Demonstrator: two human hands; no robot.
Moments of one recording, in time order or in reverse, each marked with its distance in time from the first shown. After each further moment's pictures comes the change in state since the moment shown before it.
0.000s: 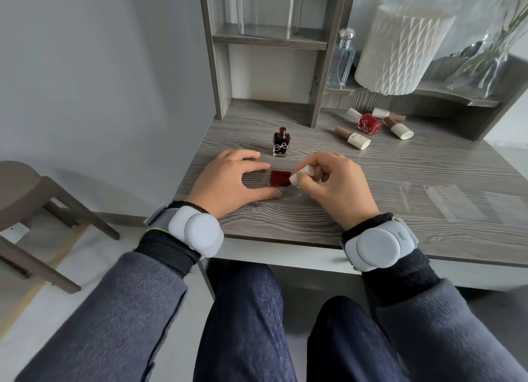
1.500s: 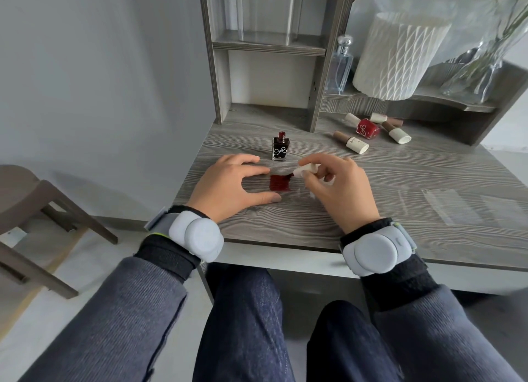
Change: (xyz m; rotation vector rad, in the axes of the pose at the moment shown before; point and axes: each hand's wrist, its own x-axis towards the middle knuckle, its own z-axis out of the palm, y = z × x) left_hand -0.001 0.000 0.000 -0.002 0.008 0.001; right_hand -0.001 -0.005 -0.001 -0.037 0.068 0.023
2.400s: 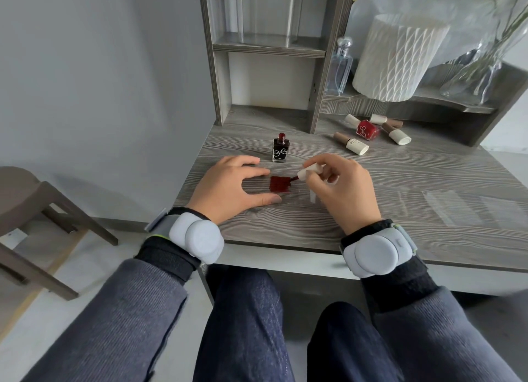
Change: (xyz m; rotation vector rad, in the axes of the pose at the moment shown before) left_hand 0.000 0.001 -0.001 0.013 -0.008 0.002; right_hand 0.000 0.005 -0.001 0.019 0.057 0.033
